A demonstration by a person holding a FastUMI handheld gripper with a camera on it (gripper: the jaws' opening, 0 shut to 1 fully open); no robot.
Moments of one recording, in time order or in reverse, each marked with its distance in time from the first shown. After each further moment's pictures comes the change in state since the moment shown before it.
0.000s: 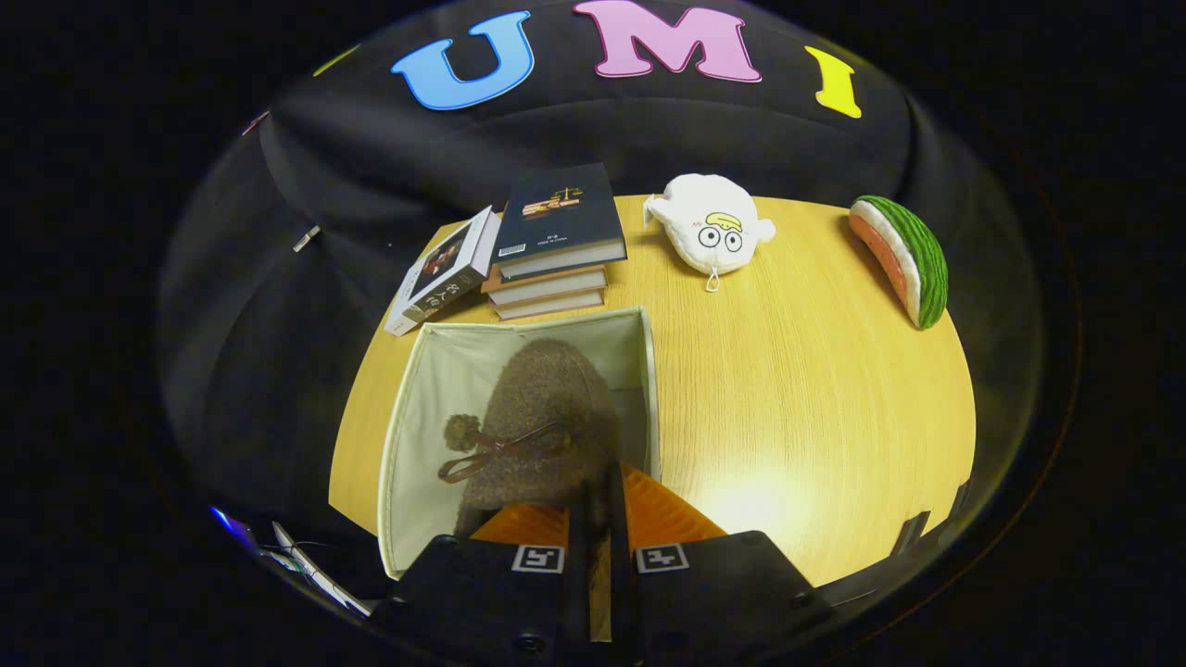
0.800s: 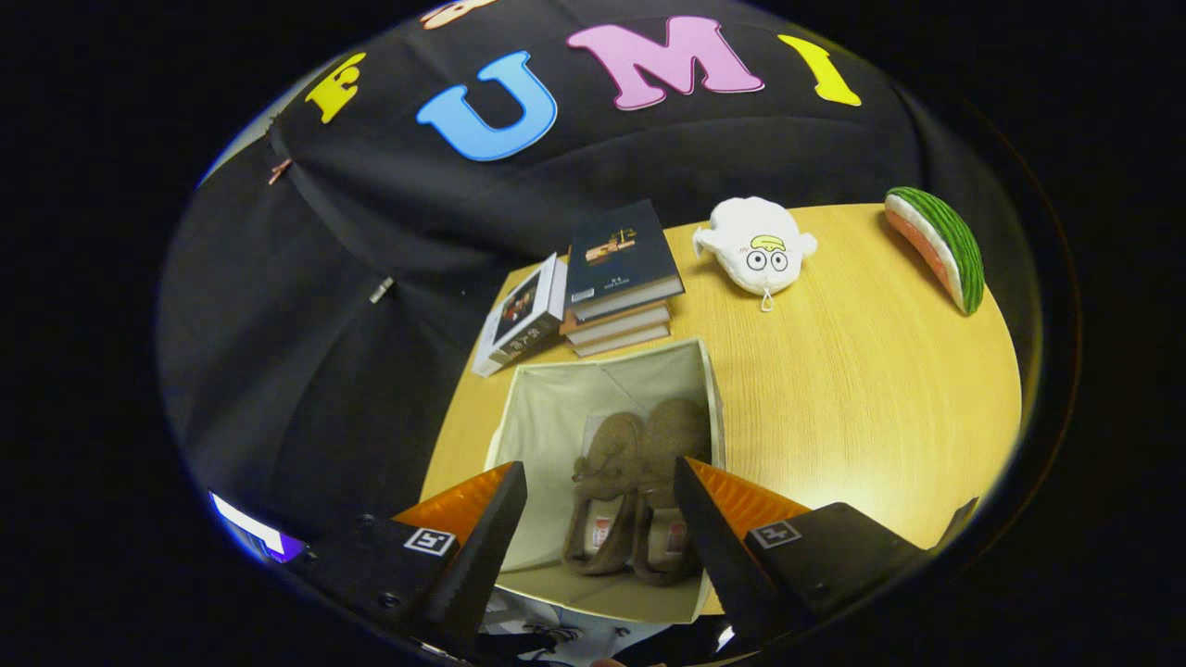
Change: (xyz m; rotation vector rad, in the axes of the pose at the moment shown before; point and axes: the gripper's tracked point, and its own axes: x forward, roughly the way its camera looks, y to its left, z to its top) arm -0.075 0.030 0.045 0.129 -0.182 0.284
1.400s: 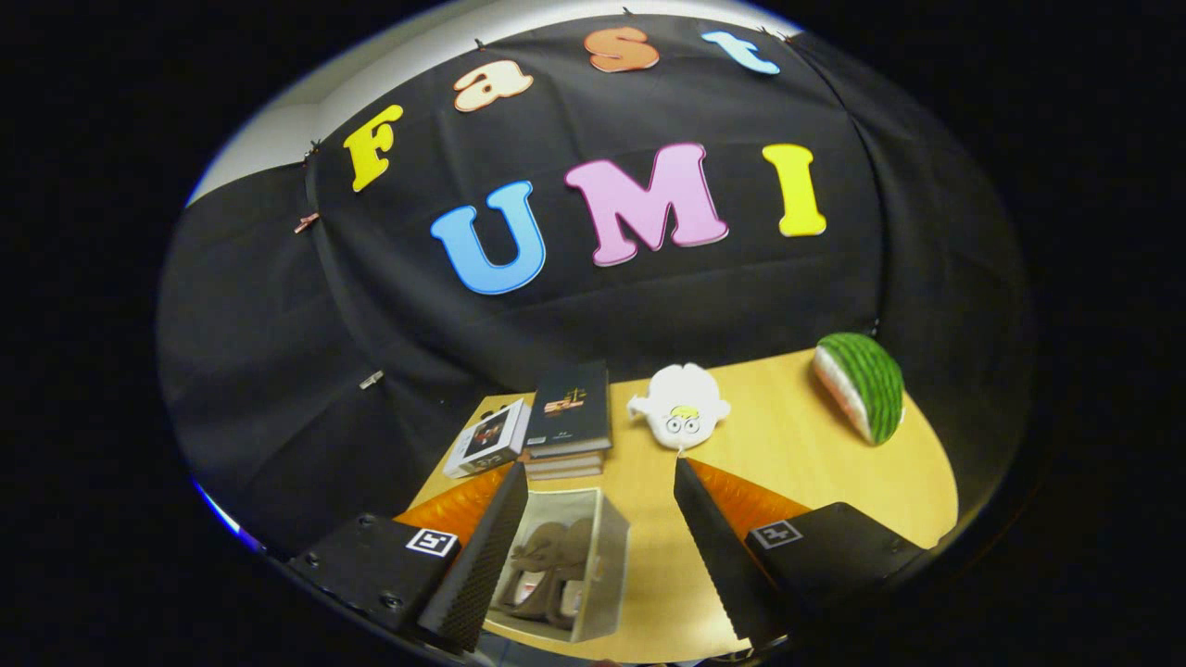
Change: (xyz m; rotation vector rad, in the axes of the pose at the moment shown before) arm -0.121 -0.059 0.129 -0.218 -0.438 -0.142
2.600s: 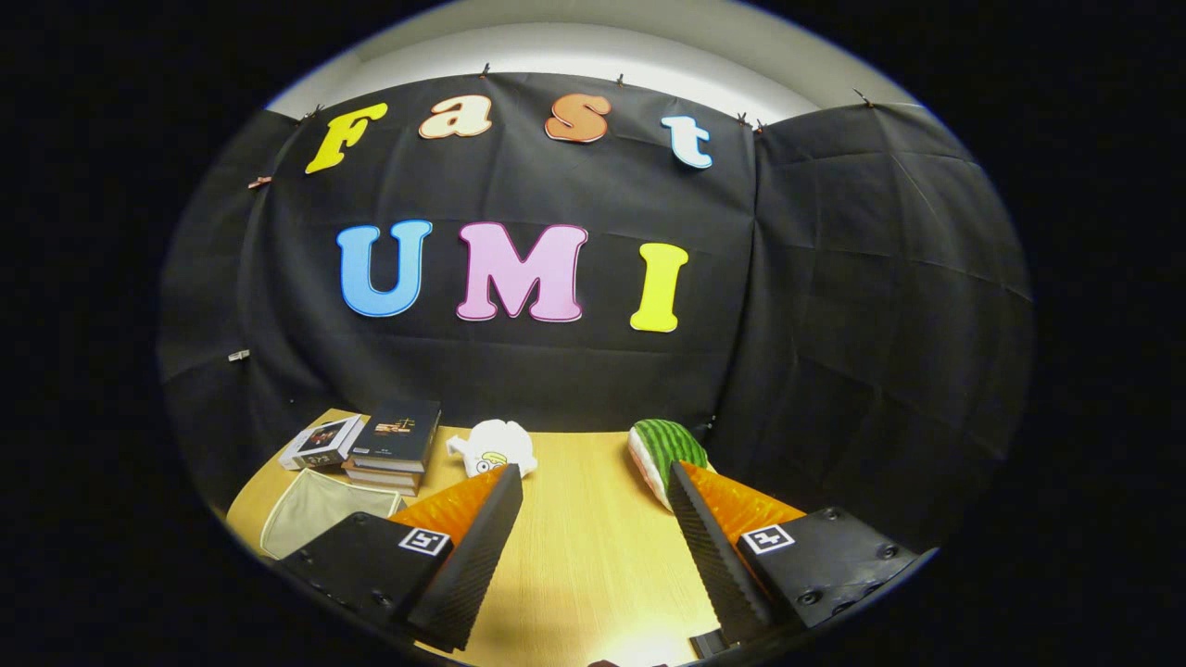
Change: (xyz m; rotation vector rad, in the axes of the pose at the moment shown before) arm -0.087 -0.143 0.014 -0.195 -0.188 -0.395
